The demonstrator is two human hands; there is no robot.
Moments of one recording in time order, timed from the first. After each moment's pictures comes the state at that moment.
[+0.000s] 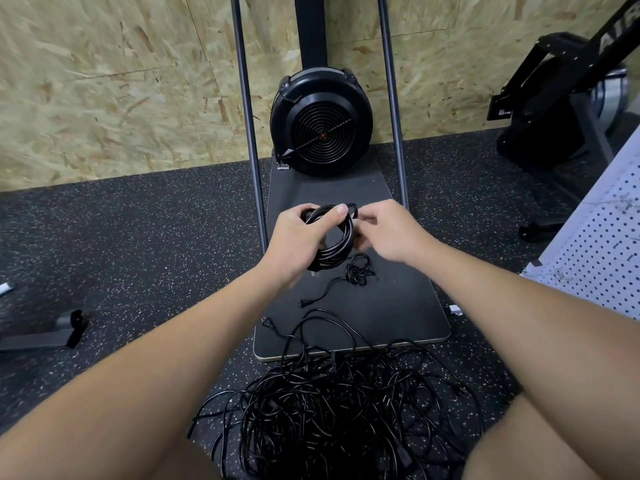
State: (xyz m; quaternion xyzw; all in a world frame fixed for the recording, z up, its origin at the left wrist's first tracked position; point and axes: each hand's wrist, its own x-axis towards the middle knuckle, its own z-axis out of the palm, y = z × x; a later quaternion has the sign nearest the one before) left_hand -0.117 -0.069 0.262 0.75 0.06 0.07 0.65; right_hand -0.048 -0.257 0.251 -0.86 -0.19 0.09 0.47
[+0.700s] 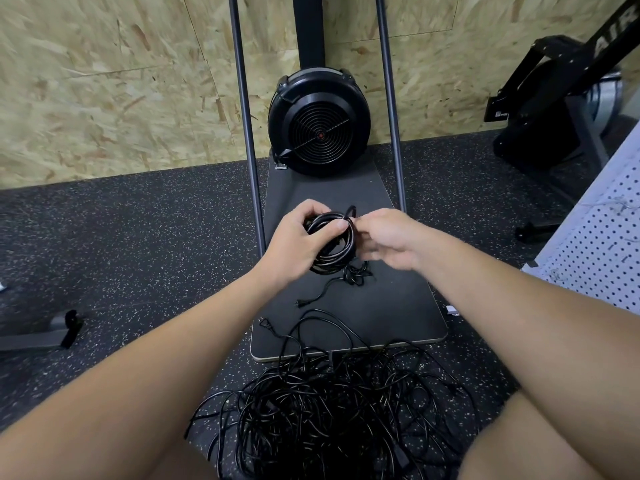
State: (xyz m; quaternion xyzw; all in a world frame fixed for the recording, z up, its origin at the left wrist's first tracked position) left_hand -0.114 -0.060 0.253 0.82 -0.06 0.12 0.56; right_hand -0.046 -0.247 0.256 -0.70 0.00 0.29 0.65
